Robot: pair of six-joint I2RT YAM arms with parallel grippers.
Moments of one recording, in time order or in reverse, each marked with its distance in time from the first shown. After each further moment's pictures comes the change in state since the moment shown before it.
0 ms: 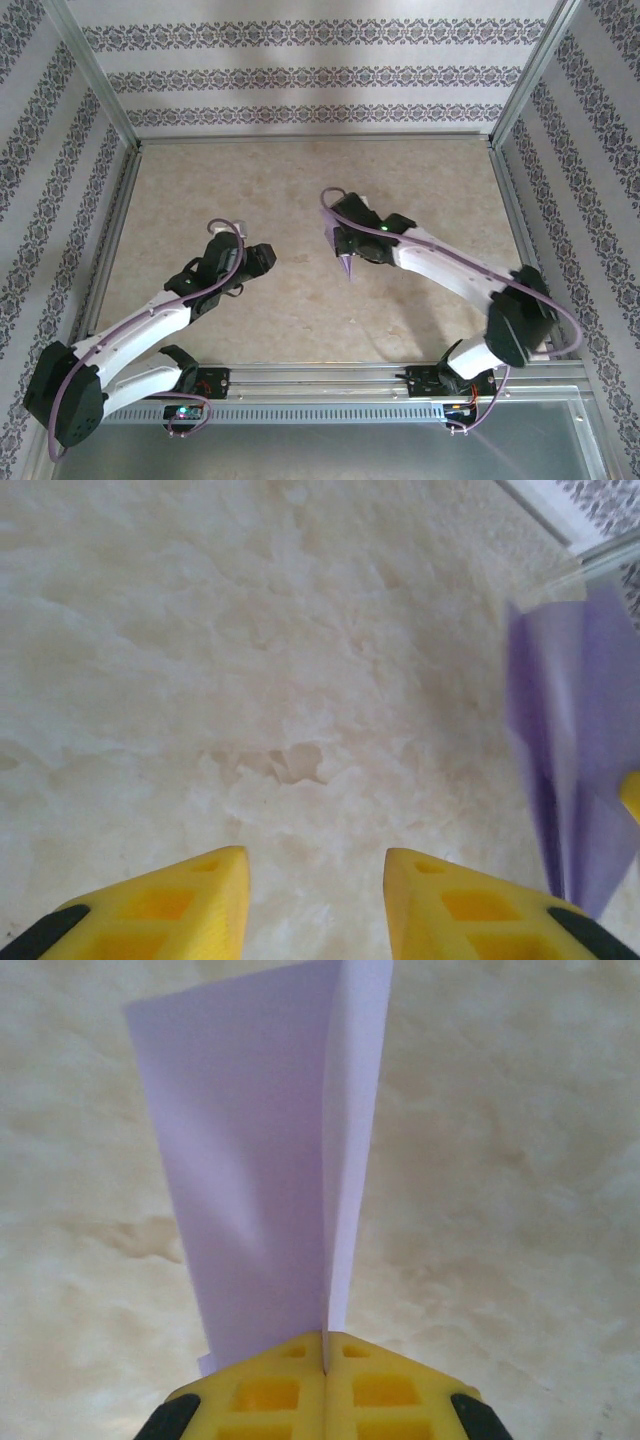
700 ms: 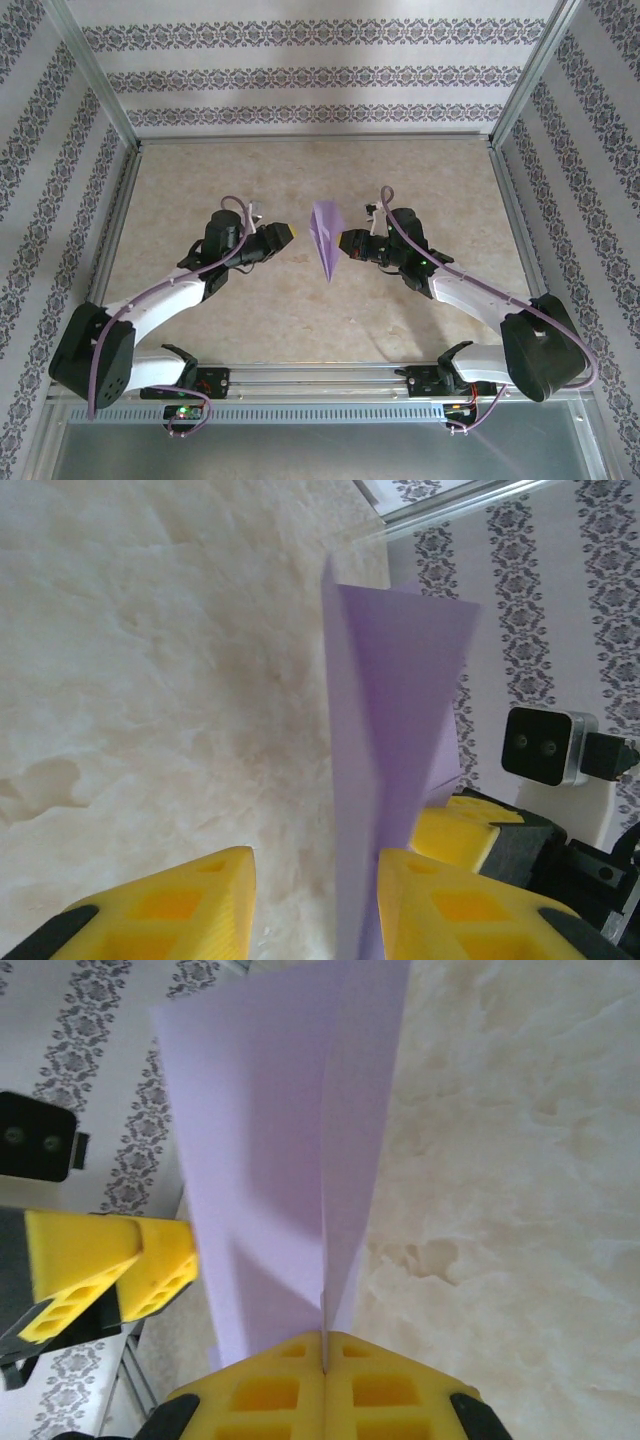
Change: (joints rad) left arm 0.105 0.264 0.054 0.419 0.470 -0.161; right arm -0.220 -0.164 -0.486 0.814 -0.679 0.257
